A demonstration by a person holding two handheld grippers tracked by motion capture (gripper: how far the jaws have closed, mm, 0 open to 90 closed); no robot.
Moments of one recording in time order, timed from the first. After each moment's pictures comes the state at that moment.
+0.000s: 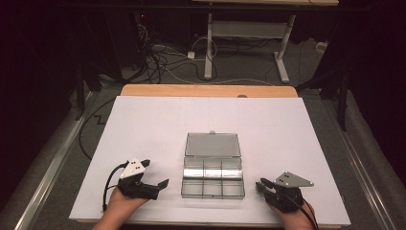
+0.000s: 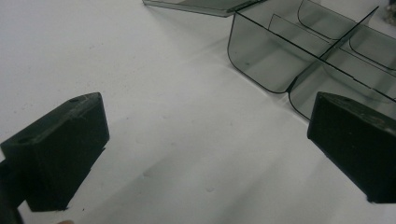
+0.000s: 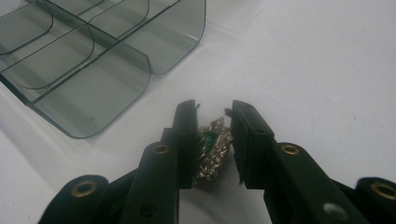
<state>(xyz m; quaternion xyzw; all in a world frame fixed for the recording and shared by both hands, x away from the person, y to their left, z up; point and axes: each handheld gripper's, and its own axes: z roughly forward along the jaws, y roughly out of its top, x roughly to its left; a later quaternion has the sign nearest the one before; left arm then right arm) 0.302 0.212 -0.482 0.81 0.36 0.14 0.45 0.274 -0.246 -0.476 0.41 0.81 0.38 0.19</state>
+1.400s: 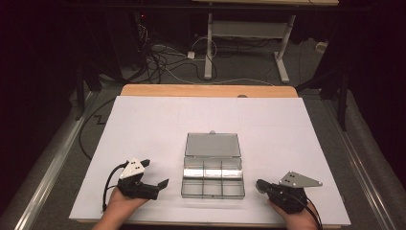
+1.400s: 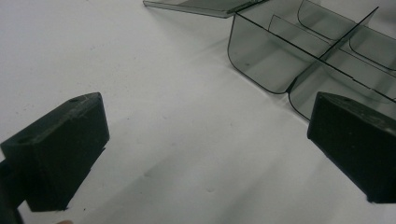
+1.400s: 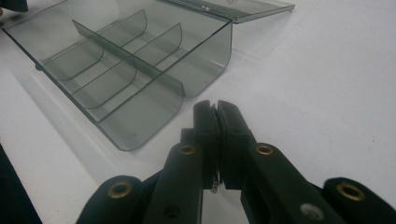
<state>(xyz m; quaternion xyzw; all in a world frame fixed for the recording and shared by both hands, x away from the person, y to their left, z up) 0.301 0.212 -0.481 0.80 0.36 0.14 0.45 0.270 -0.252 -0.463 0.38 0.80 0.44 0.16</state>
